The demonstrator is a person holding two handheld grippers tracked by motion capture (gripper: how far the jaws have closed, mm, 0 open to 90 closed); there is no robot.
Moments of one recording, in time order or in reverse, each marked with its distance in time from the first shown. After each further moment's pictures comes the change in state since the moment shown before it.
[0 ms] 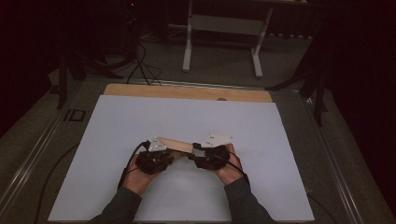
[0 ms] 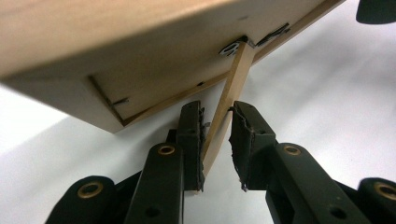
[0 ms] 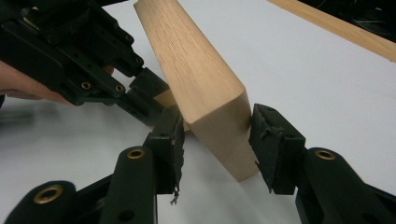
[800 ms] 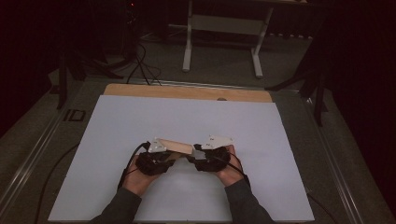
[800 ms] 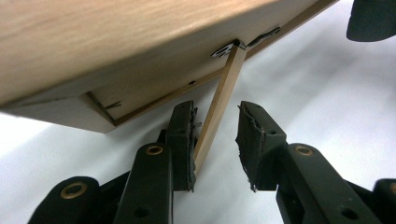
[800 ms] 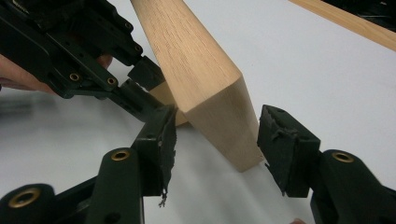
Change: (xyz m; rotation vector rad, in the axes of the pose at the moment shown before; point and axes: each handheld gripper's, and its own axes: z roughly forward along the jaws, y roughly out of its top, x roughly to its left) left arm -0.002 -0.002 -0.001 -0.008 -0.020 -0.004; right arm 0.000 -0.005 0.000 0.020 0.002 -0.005
